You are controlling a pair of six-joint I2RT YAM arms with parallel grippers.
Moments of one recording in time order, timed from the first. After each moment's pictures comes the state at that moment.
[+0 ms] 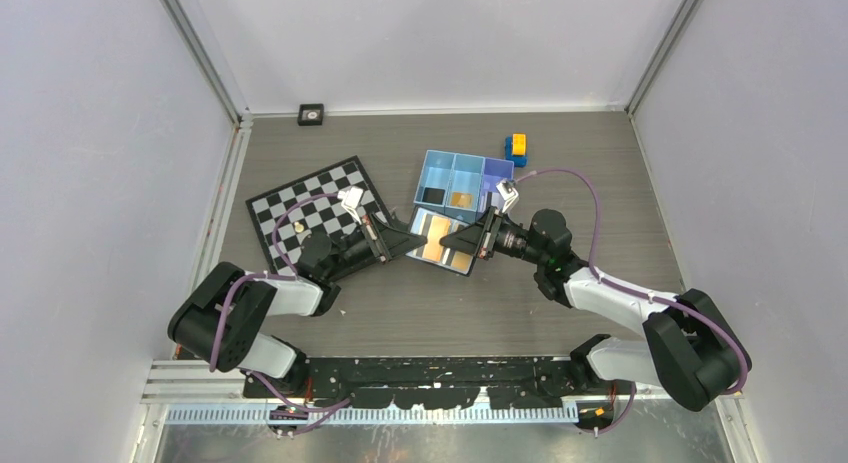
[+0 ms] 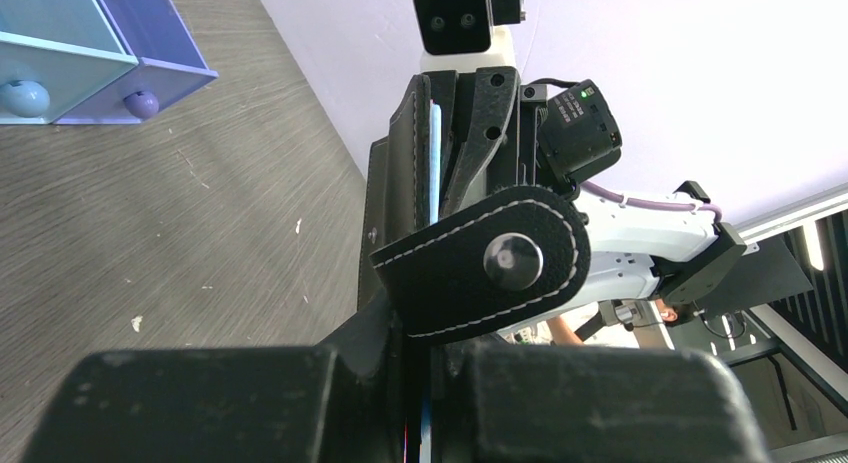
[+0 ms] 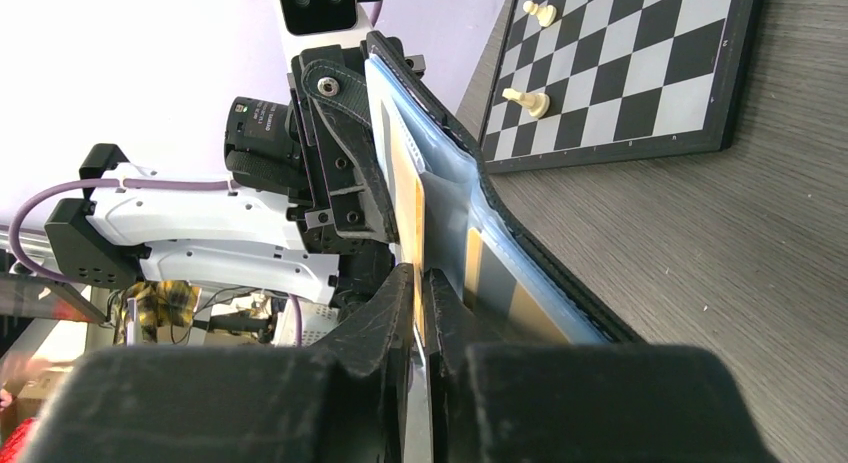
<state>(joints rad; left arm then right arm) -0.50 1.44 0.31 1.36 0.63 -1.21 0.54 1.22 0.45 0.75 -0.63 1.08</state>
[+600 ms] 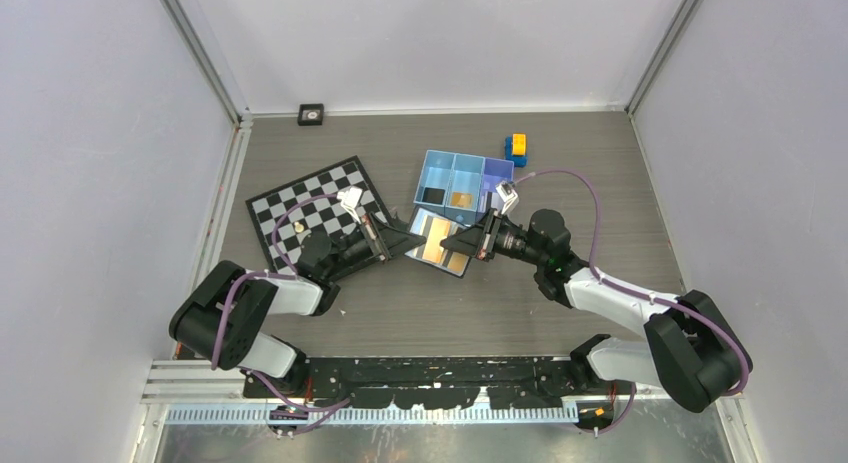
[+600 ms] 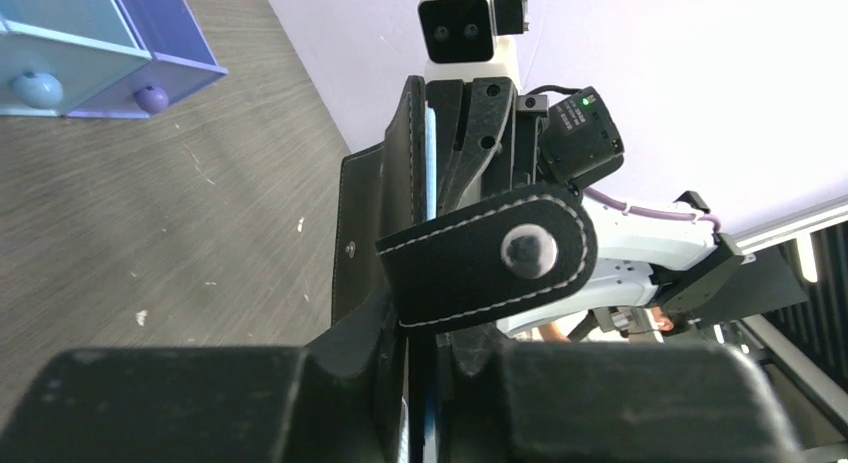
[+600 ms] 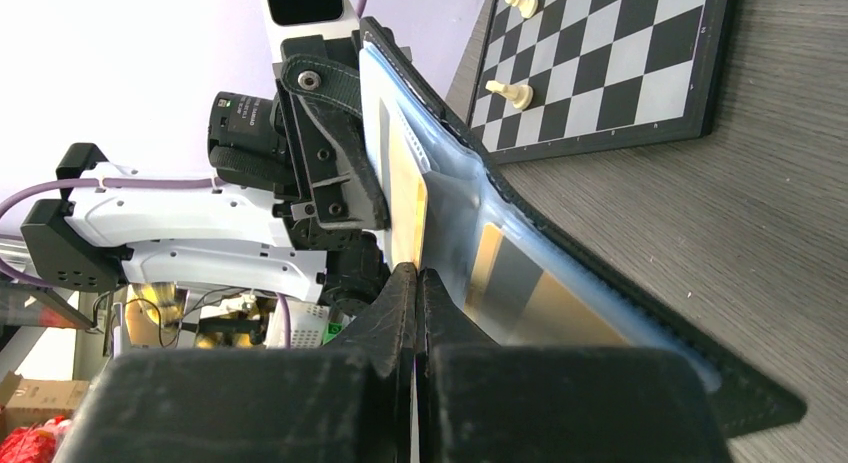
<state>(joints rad) -0.49 1.45 0.31 1.36 0.63 -1.23 0.54 1.22 0.45 0.70 -0.62 1.05</state>
